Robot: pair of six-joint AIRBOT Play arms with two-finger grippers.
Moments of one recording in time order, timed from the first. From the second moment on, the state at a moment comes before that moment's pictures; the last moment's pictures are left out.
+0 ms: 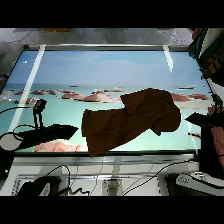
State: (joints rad) left arm -0.02 -0.60 0.55 0.87 -1.01 -1.20; right arm -0.74 -1.32 0.94 -1.00 1.14 0.86
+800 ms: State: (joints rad) left arm -0.02 -0.61 0.55 0.86 -0.90 -1.20; right arm -0.77 -1.76 1.25 -0.92 1.25 0.99
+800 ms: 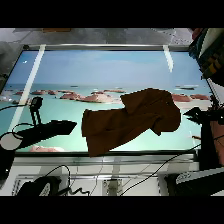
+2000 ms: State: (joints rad) left arm -0.03 -0.69 0.53 0.78 -0.93 -1.20; right arm -0.68 -1.58 1.11 -0.84 1.30 0.95
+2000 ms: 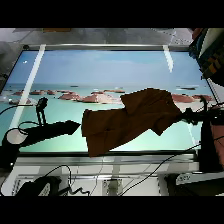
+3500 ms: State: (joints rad) left arm -0.53 -1.16 0.36 0.46 -0.60 -1.22; right arm -0.58 -1.37 1.12 -0.97 1.16 1.01
